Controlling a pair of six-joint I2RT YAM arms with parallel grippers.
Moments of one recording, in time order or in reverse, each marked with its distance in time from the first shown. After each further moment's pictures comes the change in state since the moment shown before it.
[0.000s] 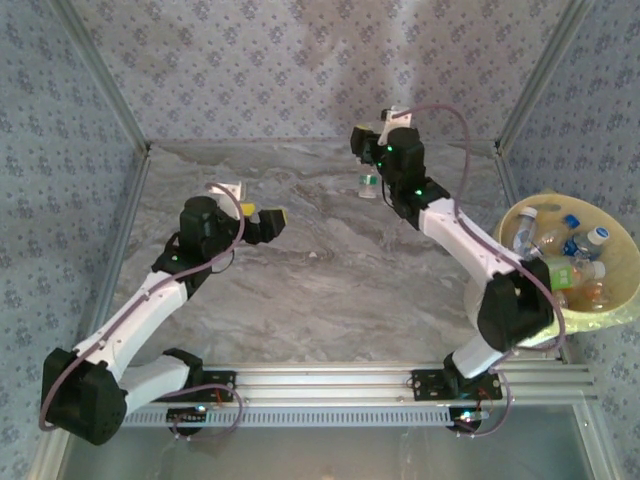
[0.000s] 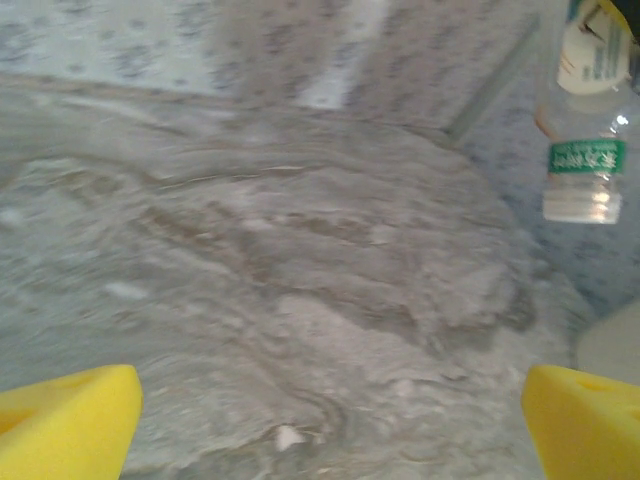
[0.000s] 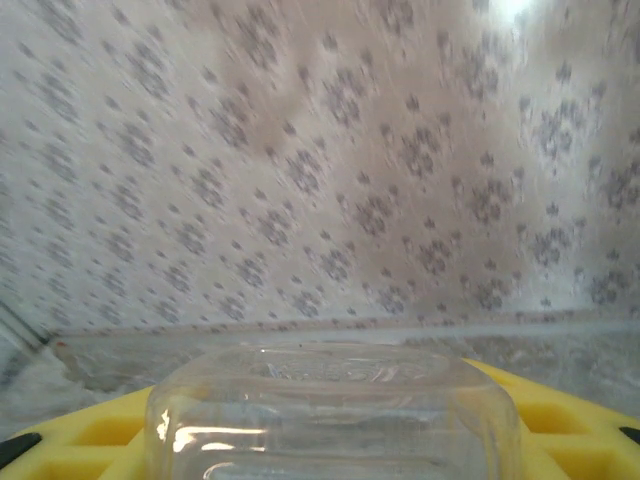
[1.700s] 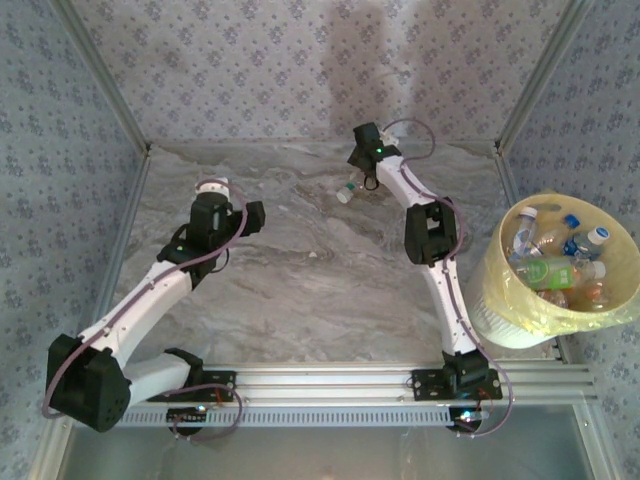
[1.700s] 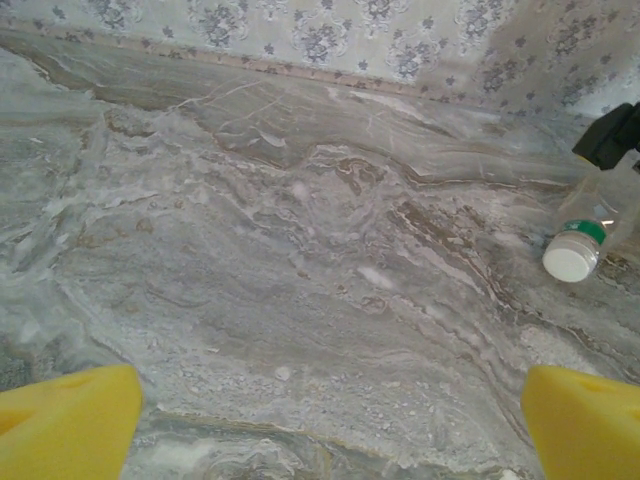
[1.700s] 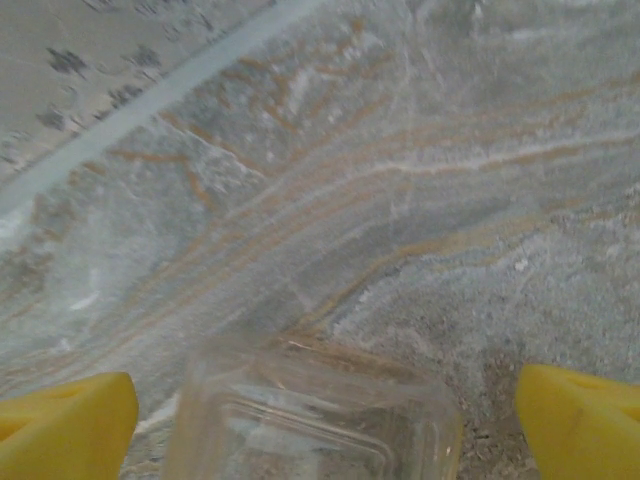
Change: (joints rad) left arm 0.002 0.073 0.067 -0.203 -0.542 -0.005; right arm -0.125 1.068 1.063 -0.814 0.155 0.489
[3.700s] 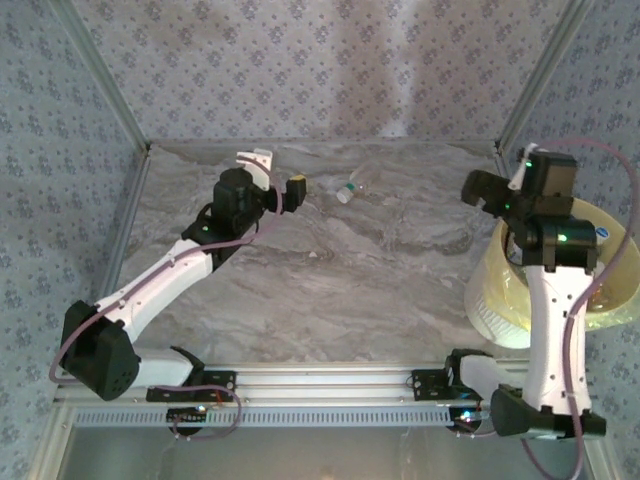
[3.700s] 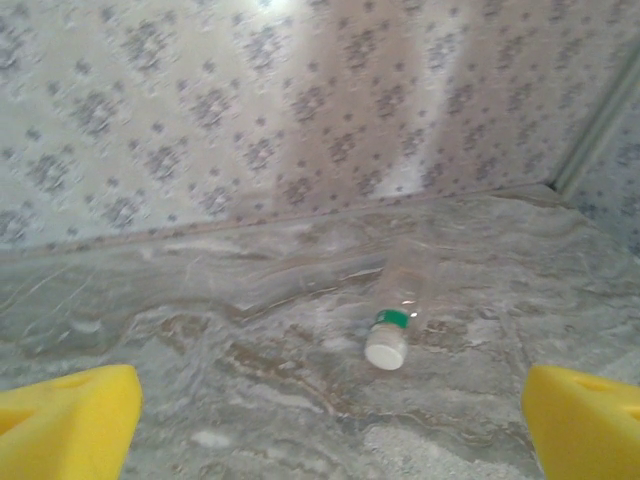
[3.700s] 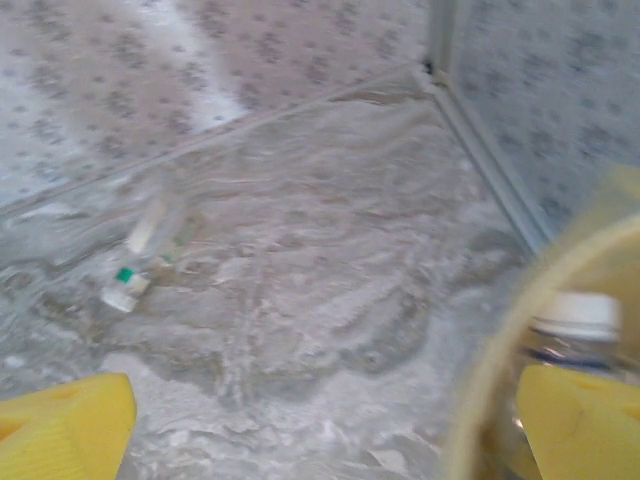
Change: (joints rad) left arm -0.144 0.171 0.208 0.220 0.116 0.171; right arm -0.335 -1.527 -0.840 -0.366 -0.280 -0.524
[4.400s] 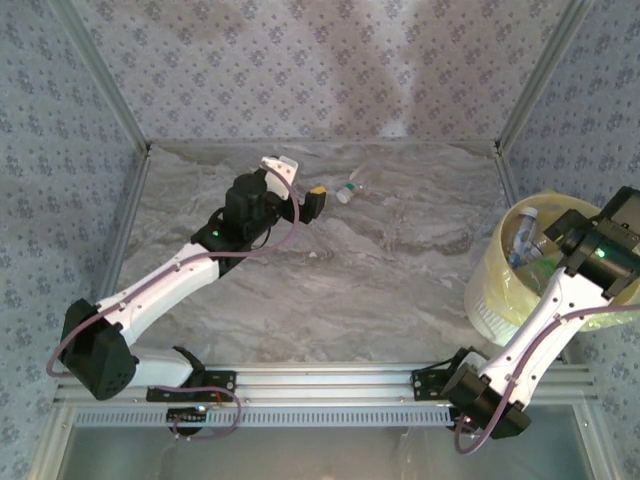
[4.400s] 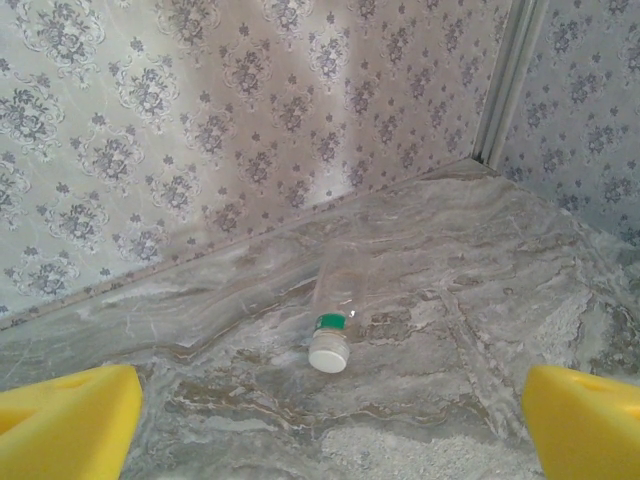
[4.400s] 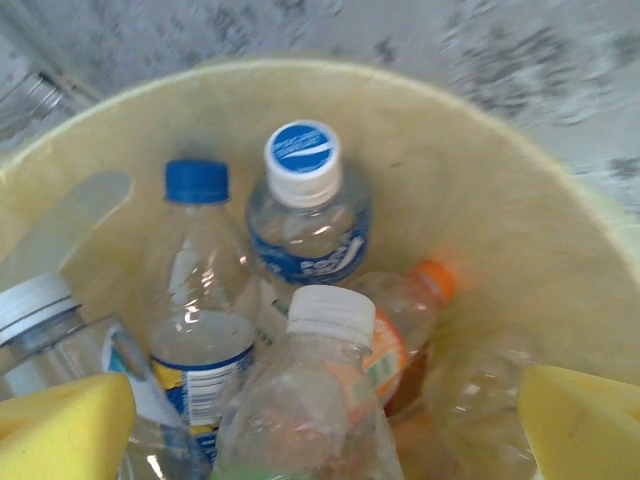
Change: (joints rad) left arm -0.128 0.000 0.019 0.027 0.031 0.166; right arm -0.730 -0.067 -0.024 -0.191 0.069 -0.076
